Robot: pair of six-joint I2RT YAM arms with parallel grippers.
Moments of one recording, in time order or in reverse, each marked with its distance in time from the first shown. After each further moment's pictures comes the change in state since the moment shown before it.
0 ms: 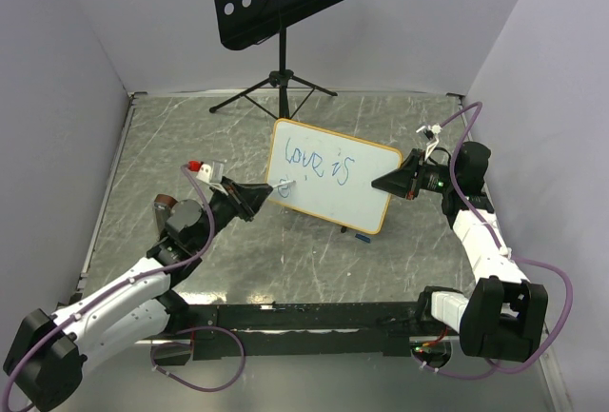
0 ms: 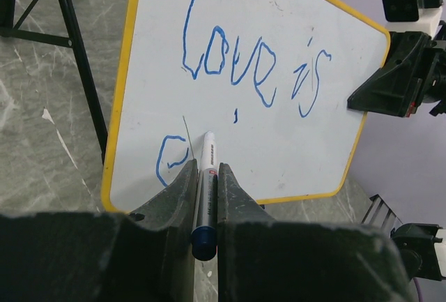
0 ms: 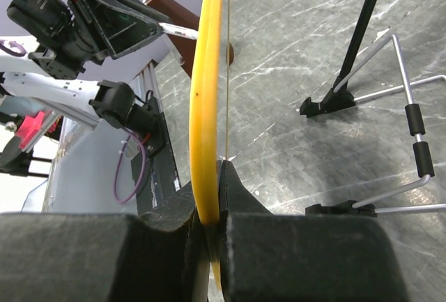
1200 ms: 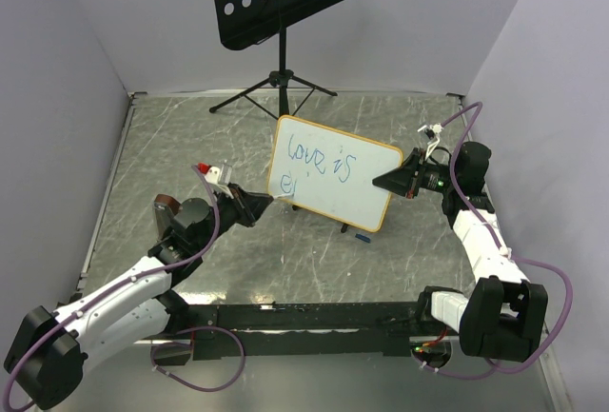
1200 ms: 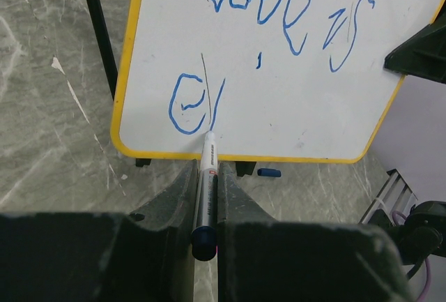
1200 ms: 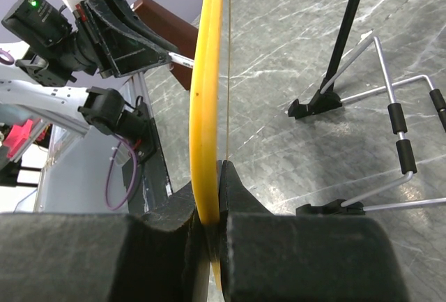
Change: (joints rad) left arm 0.000 0.020 0.002 -0.135 0.006 0.002; right arm 0.000 0.000 0.000 0.000 0.035 -0.005
